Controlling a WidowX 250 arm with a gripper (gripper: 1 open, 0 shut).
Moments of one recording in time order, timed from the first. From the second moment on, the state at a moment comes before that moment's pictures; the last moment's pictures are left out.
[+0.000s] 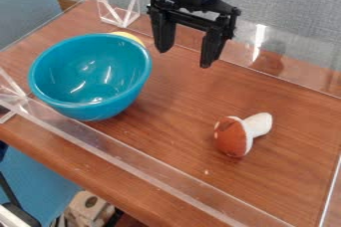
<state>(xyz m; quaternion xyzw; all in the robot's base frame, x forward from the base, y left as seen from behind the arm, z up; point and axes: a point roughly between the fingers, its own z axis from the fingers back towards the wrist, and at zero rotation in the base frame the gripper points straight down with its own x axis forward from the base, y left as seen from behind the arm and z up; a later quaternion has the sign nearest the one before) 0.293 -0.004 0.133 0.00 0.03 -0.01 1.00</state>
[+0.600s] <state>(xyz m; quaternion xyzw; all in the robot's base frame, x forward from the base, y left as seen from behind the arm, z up) 0.284 -0.075 0.081 0.00 0.05 -0.17 0.98</state>
